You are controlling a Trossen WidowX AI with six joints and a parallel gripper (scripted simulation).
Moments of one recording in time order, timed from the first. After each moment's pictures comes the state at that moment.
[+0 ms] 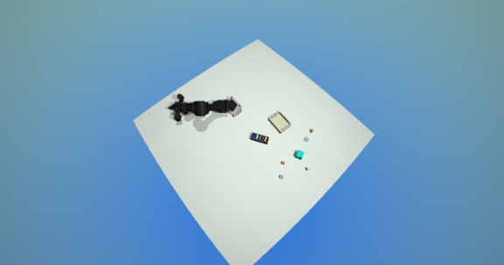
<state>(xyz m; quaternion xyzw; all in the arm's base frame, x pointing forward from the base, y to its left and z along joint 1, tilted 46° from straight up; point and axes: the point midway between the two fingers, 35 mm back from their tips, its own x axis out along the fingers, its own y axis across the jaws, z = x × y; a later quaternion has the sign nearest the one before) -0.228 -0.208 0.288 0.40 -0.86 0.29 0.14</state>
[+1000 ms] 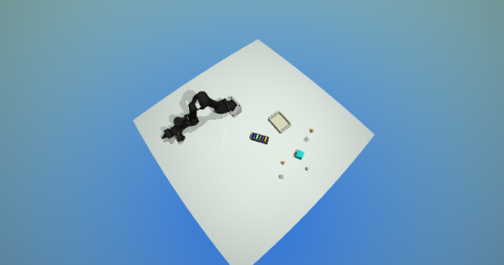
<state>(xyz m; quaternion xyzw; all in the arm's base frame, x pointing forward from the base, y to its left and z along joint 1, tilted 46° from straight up) -0.079 -0.311 0.382 0.63 -0.50 0.58 -0.16</state>
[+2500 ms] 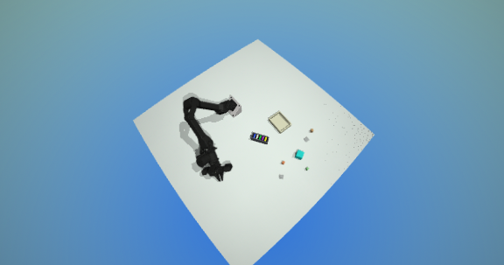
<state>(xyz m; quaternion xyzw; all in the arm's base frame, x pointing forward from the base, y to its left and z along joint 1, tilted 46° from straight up) 0.345 -0.249 0.271 0.15 -0.16 0.32 -0.92</state>
